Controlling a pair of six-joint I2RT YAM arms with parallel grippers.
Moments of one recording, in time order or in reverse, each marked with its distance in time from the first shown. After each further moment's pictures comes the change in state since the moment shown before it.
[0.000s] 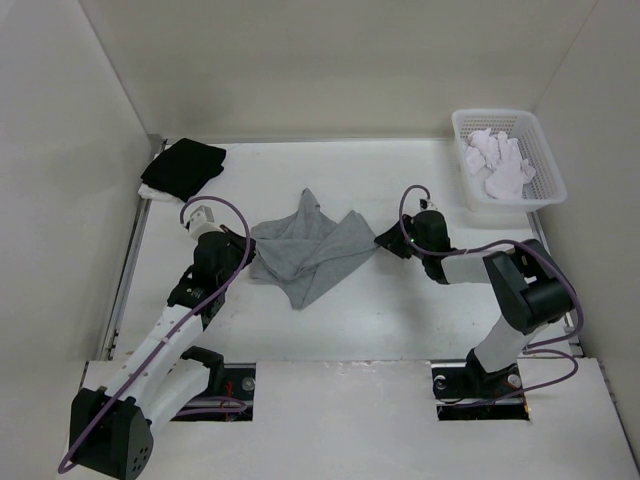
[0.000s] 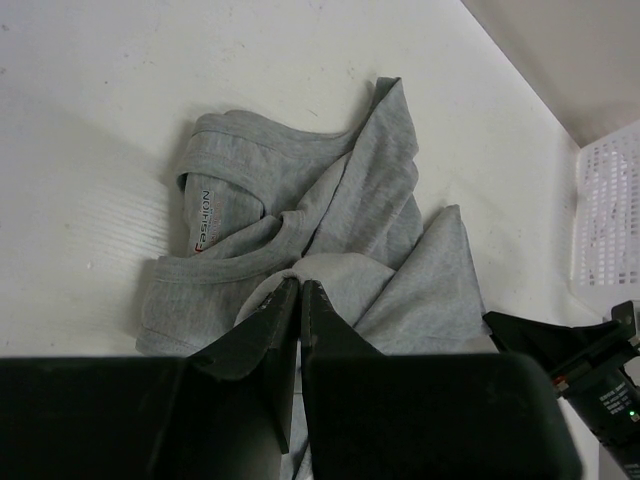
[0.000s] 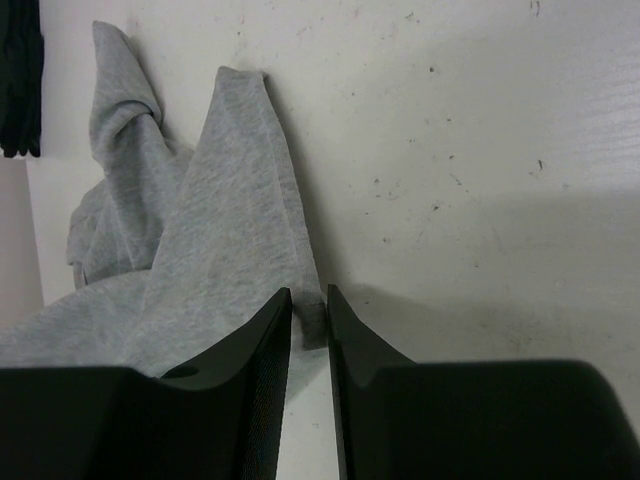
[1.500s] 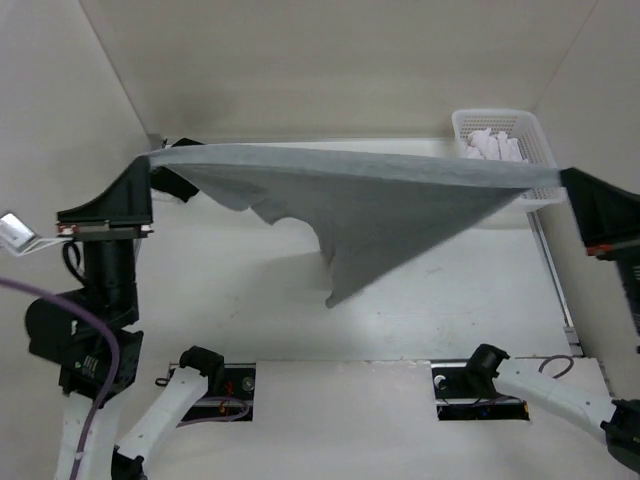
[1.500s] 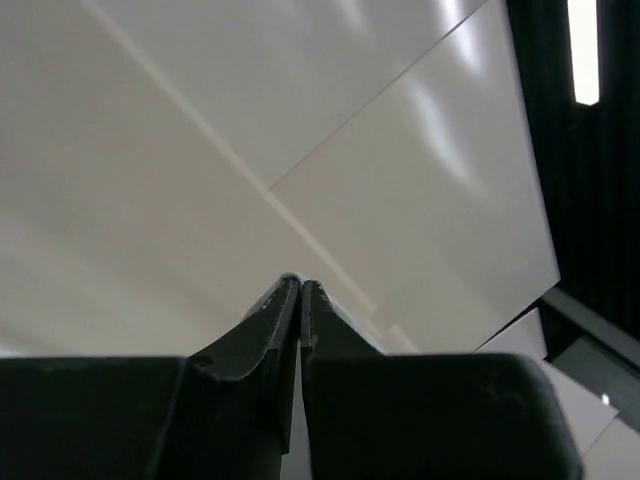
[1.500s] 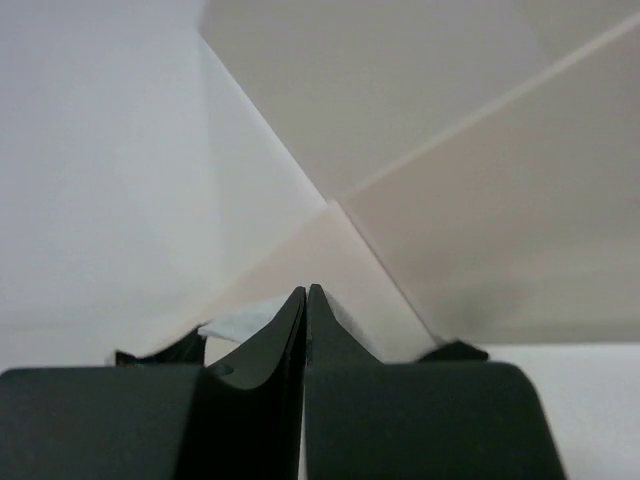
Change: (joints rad) left arm -0.044 -0.308 0.671 0.013 -0.099 -0.034; right arm 0.420 -1.076 0.820 -0.784 0.450 -0.286
